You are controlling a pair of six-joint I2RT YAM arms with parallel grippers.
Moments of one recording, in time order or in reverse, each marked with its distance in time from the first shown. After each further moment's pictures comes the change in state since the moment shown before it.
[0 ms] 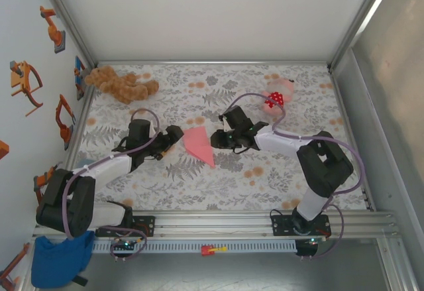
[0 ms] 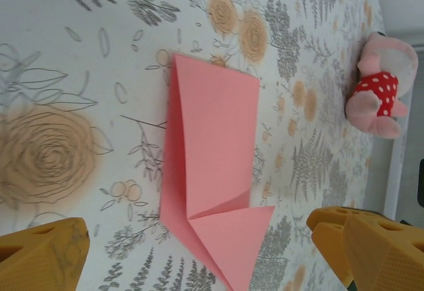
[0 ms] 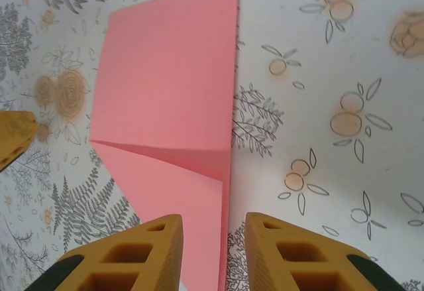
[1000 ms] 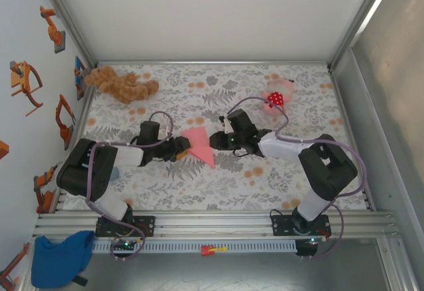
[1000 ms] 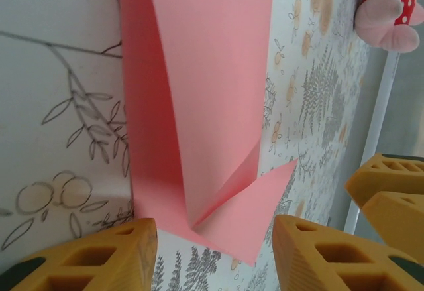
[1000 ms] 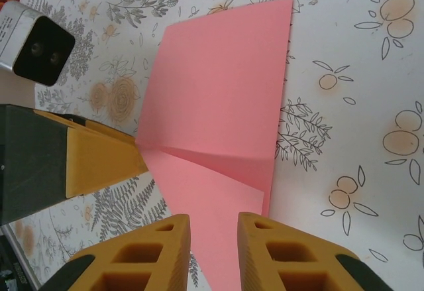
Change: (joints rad) left arm -0.029 0.306 0.021 0.195 0.272 0.051; right arm -0.006 -0.041 -0.141 0.246 -0.082 0.043
